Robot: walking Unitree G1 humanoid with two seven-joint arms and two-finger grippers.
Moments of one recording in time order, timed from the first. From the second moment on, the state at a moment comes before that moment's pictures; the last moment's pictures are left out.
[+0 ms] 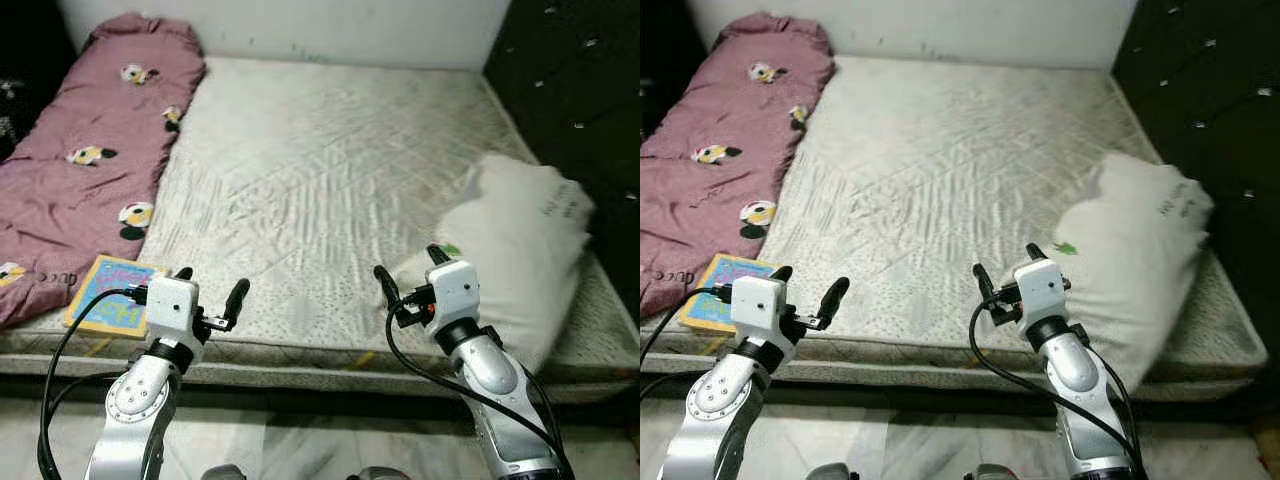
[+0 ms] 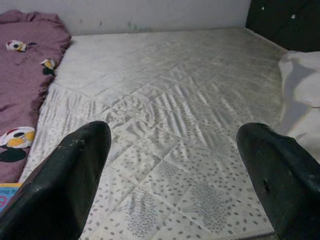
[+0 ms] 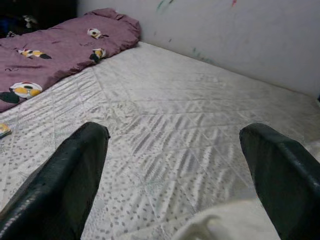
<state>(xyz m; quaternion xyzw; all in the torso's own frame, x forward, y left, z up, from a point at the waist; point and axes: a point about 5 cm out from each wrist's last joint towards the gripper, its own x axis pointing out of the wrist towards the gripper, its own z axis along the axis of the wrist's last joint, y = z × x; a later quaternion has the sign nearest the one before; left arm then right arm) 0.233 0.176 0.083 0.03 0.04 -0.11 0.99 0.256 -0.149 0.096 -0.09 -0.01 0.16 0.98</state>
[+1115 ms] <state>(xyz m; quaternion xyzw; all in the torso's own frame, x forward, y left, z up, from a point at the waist) 0.234 0.178 0.082 0.03 0.04 -0.10 0.99 0.253 -0.155 0.092 -0.08 0.00 0.13 0.99</state>
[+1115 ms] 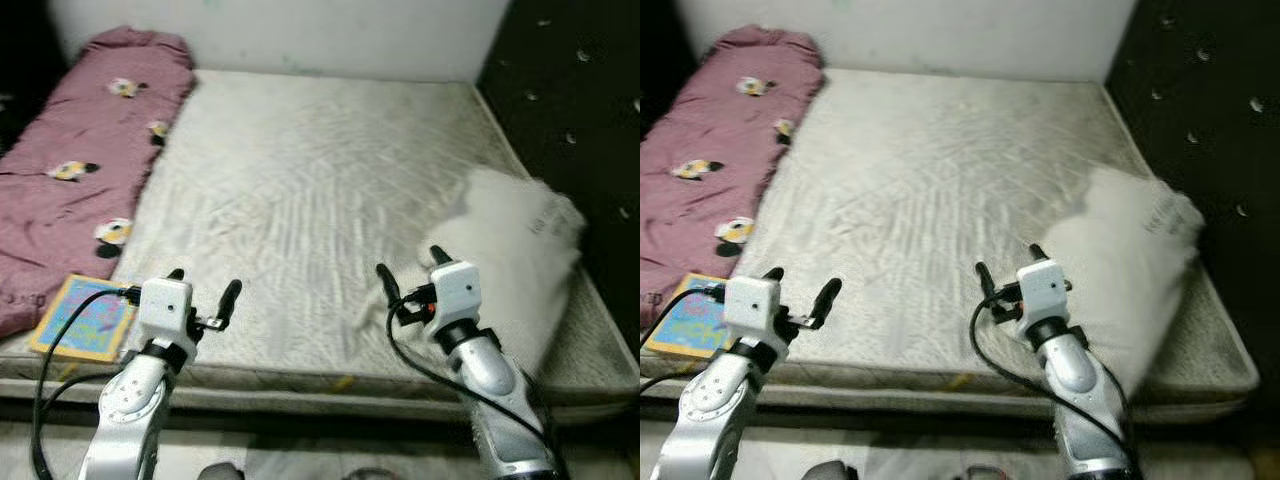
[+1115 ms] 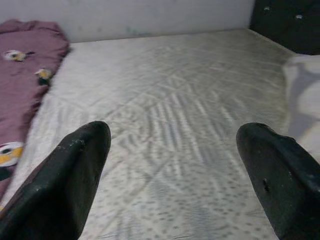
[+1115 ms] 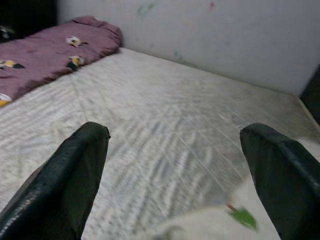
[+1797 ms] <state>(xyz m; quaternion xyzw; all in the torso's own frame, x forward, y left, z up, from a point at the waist) 0.235 0.183 0.079 0.04 0.05 -0.11 0.99 0.251 -0.154 0.089 -0.08 0.00 0.12 0.99</state>
